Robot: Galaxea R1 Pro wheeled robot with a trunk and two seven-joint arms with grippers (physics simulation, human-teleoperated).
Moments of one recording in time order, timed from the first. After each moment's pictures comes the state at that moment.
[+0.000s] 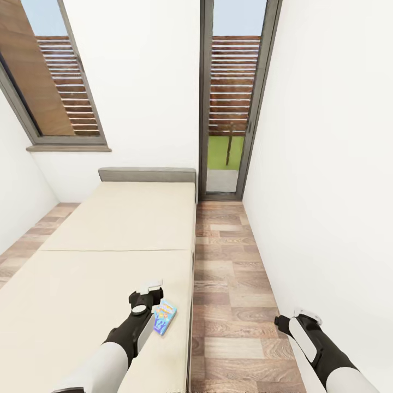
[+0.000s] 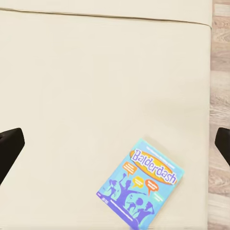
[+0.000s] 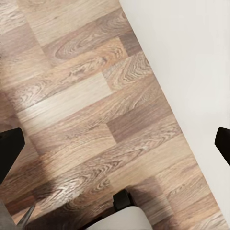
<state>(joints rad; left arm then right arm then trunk) -0.68 -0.17 0.13 -0.41 -0.11 -0.03 0.28 -0.53 -0.14 0.04 -0.66 -0.54 0.48 -0.40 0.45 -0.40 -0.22</state>
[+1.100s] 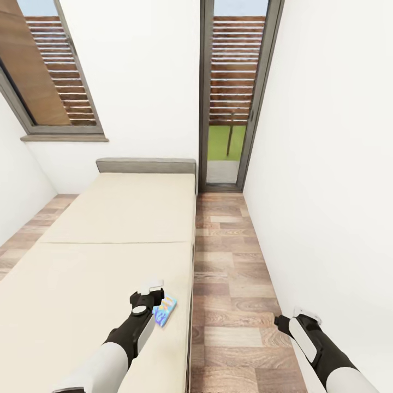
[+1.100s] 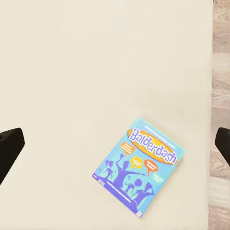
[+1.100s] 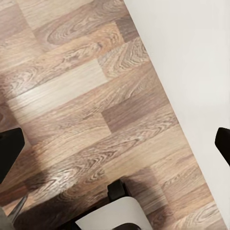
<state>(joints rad) -0.68 -0.17 0.13 -0.40 -0.11 -0.03 0.26 -0.53 -0.14 0.04 -0.66 -0.54 0.48 -0.40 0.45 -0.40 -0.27</state>
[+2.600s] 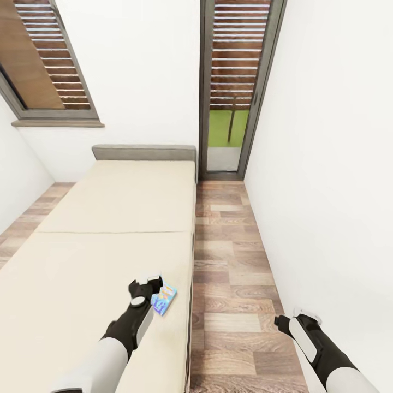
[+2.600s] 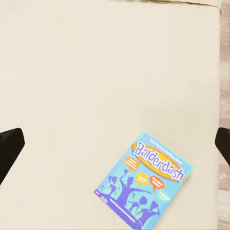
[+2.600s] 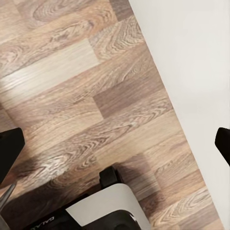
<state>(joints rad) -0.68 -0.17 0.12 -0.50 -0.11 -0.03 0.26 -0.53 -0.14 0.04 -0.66 -0.54 0.48 -0.40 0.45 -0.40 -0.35</state>
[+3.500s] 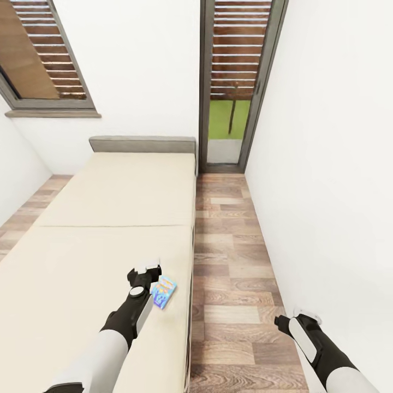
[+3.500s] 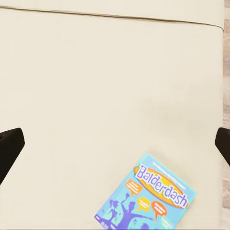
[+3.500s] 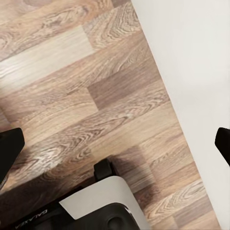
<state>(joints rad) -0.70 -0.17 0.12 -0.56 -0.11 -0.03 0.27 -0.53 -0.14 0.04 -0.66 -0.53 0.48 -0.40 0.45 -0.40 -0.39</state>
